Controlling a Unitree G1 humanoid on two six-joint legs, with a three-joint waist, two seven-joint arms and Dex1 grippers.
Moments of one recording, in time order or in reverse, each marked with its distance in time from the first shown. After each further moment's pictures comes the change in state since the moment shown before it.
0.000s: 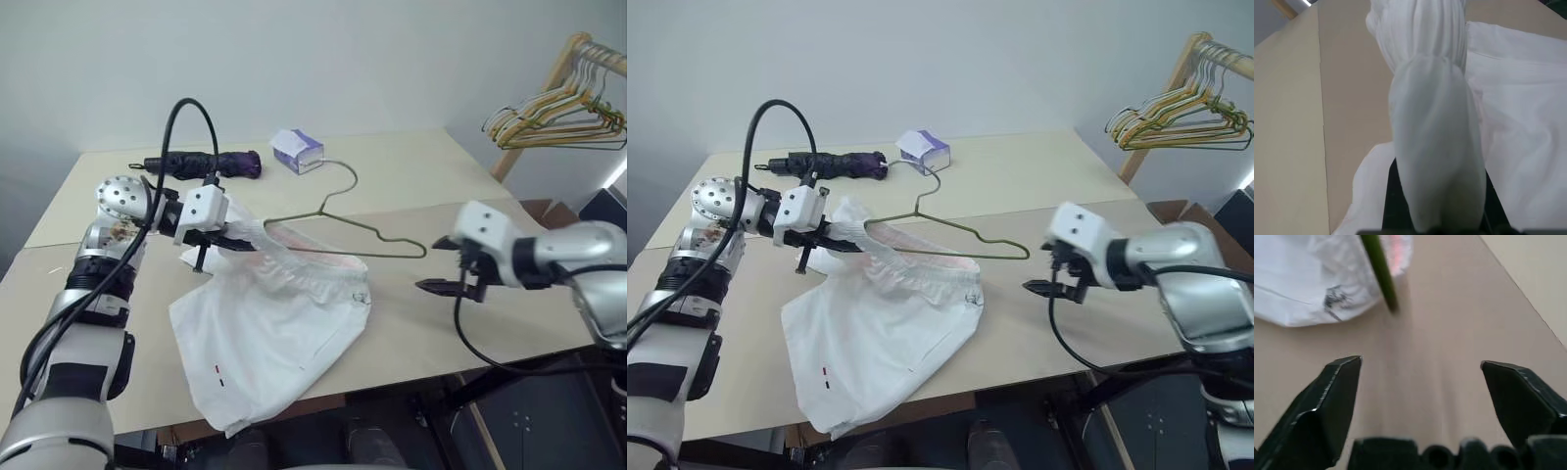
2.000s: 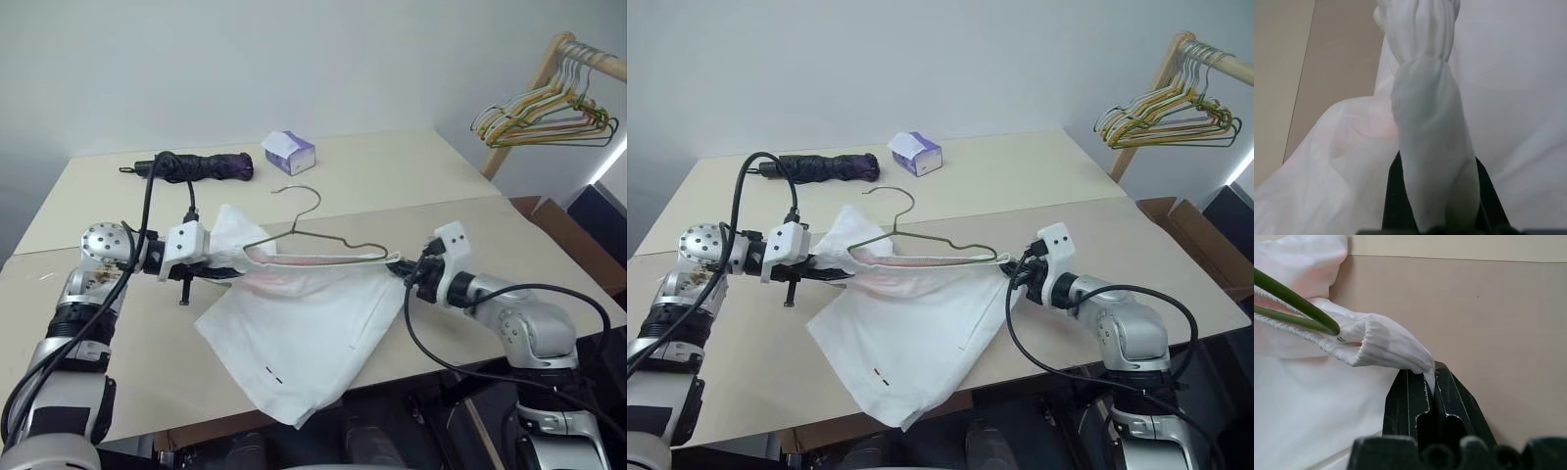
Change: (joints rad) left arm 0.253 0.049 0.091 -0.126 0.060 0.053 0.102; right arm 0.050 0.480 -0.073 0.158 0.237 0.071 -0.495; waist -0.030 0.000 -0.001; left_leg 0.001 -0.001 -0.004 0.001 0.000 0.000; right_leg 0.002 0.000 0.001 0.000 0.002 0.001
